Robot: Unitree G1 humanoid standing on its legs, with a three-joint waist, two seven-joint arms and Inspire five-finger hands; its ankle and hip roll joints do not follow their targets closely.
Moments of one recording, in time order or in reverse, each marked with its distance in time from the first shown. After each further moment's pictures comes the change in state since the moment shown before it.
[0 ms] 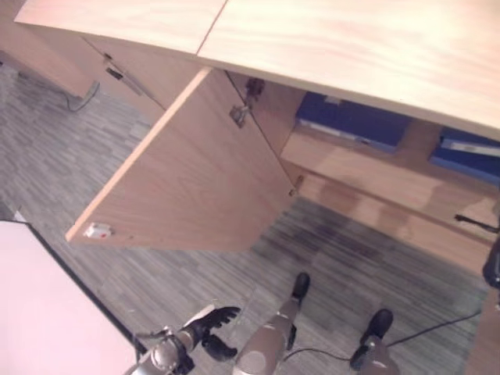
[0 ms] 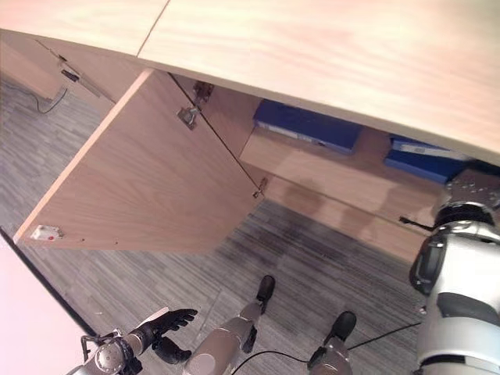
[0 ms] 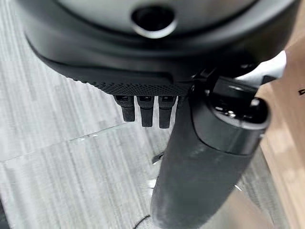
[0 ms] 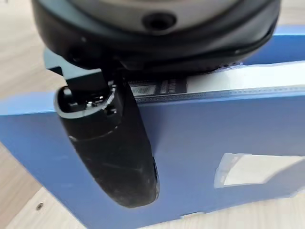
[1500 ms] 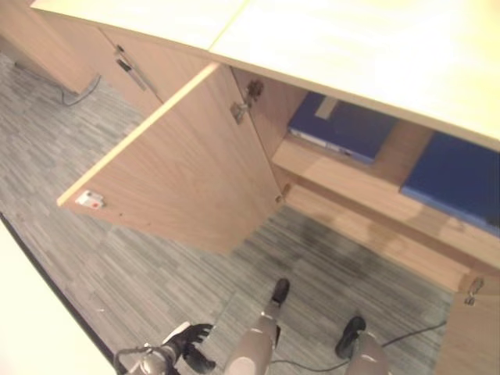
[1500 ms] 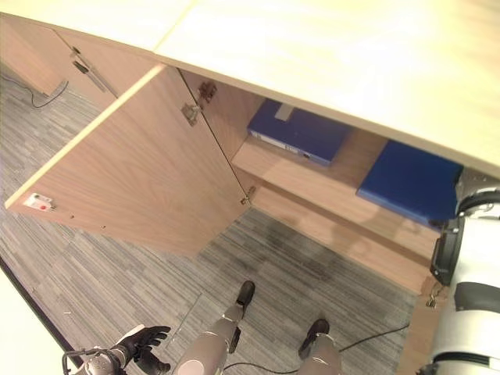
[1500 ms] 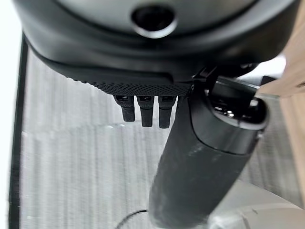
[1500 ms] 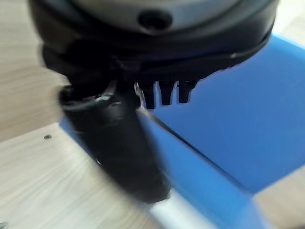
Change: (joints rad) left arm -0.013 -0.077 0.031 0.248 -0.022 0.072 0.055; right arm -0.088 -0.018 0.181 0.197 -0.344 0.292 -0.222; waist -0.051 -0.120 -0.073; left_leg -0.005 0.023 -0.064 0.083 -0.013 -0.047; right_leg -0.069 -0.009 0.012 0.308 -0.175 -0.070
